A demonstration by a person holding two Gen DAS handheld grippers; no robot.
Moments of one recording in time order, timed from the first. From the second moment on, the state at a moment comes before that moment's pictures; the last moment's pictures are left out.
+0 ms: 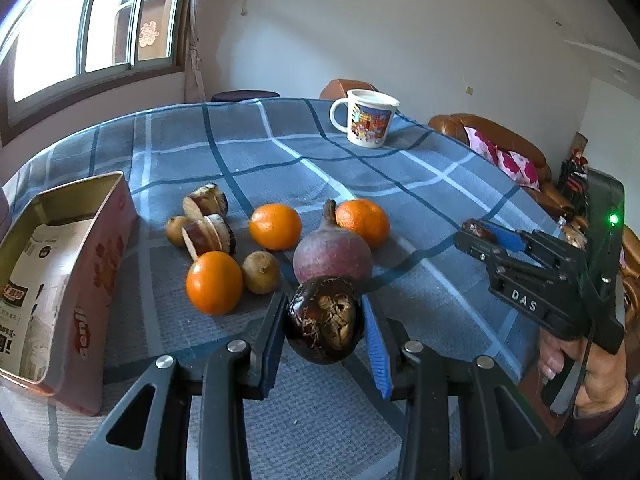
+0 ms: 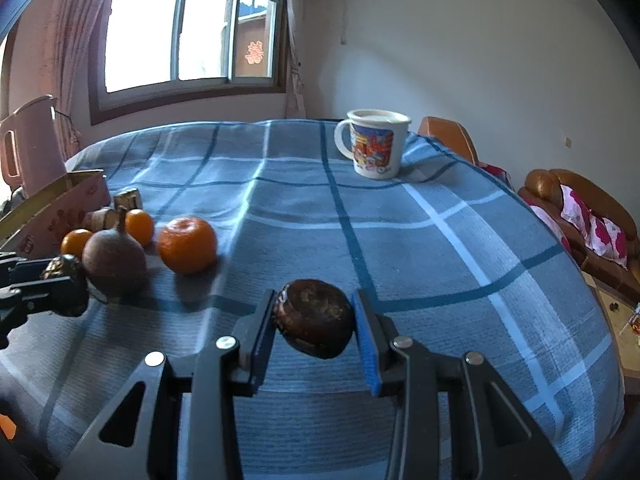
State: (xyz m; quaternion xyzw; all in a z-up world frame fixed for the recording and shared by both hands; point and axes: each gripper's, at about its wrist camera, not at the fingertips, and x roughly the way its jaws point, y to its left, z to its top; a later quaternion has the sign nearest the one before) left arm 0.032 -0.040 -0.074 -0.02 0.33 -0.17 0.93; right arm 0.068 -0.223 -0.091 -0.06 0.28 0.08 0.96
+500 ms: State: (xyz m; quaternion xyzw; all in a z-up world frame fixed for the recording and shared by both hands) left arm 0.027 -0.028 -0.062 -0.01 0.29 -0.13 0.95; right arm 0.049 -0.195 -0.077 -0.06 0.24 0.13 0.96
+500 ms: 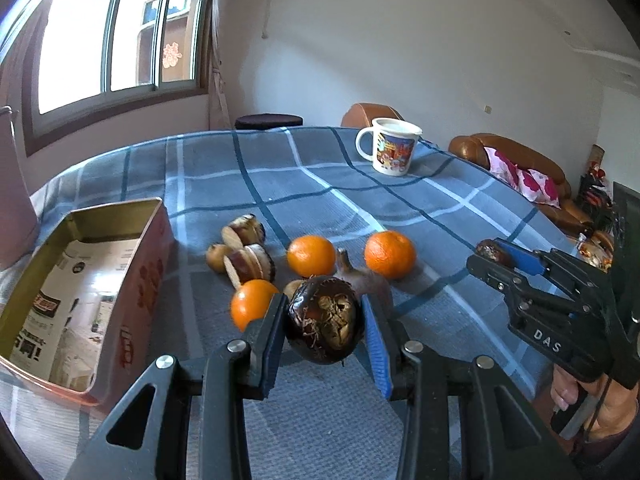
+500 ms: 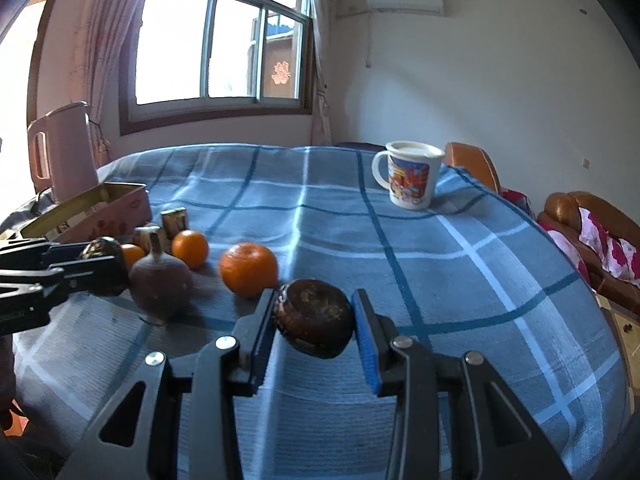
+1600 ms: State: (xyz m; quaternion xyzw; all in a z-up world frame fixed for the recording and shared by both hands) left arm 0.019 -0.012 -0.044 -0.01 0.25 -0.08 0.97; right arm 0.029 -0.154 -0.055 -0.09 0.19 0.18 0.96
